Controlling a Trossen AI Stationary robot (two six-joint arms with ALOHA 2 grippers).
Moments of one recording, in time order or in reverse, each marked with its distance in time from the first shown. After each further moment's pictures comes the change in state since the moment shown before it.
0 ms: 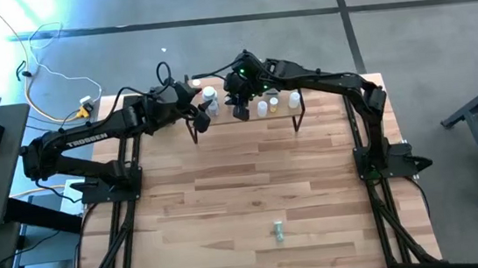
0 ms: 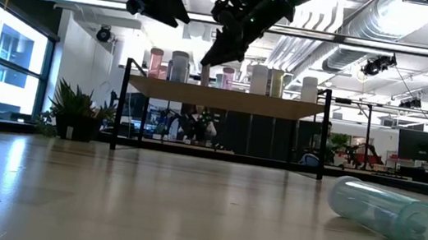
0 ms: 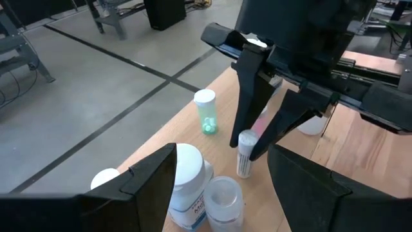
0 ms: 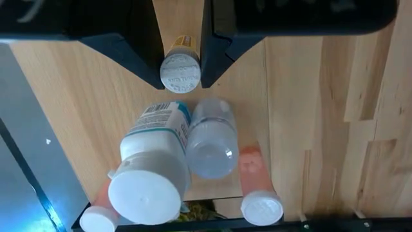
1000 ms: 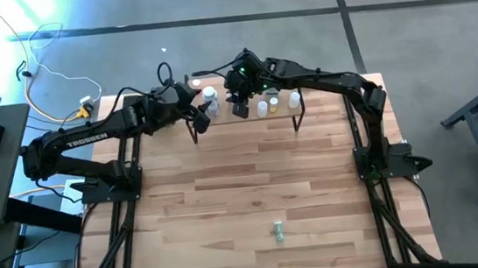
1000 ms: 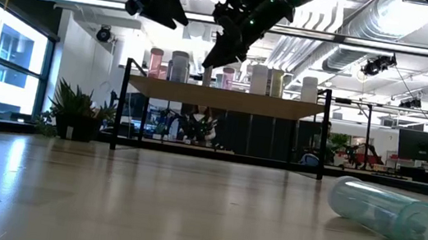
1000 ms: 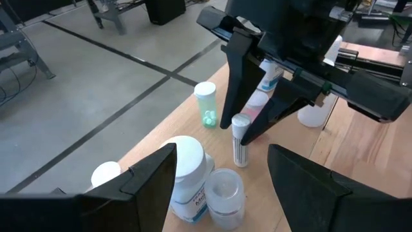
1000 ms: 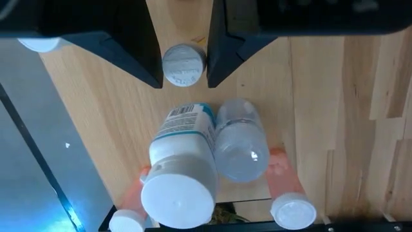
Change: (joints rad) left arm 0.000 0.000 0.000 -0.025 0.000 0.000; right arm -0.009 0.001 0.000 0.011 0.056 -0.001
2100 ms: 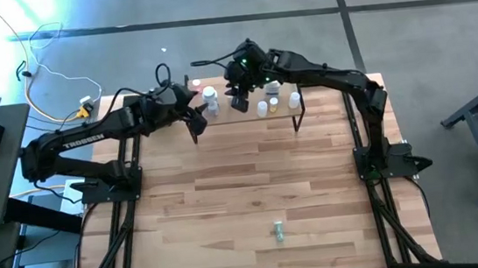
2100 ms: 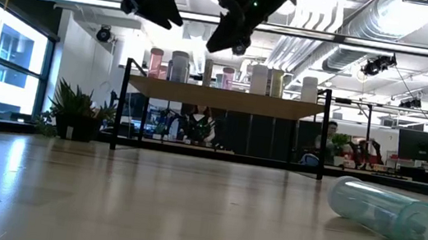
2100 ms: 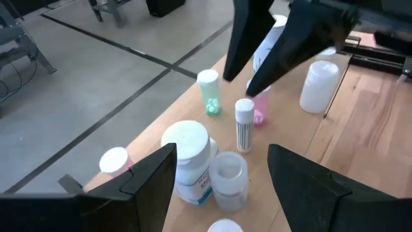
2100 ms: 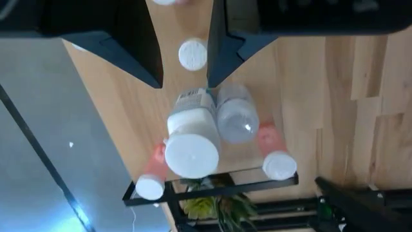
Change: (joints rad) left arm 0.000 -0.026 0.000 -0.063 0.000 0.003; right arm 0.003 -0.009 0.136 -0.115 0.004 0.053
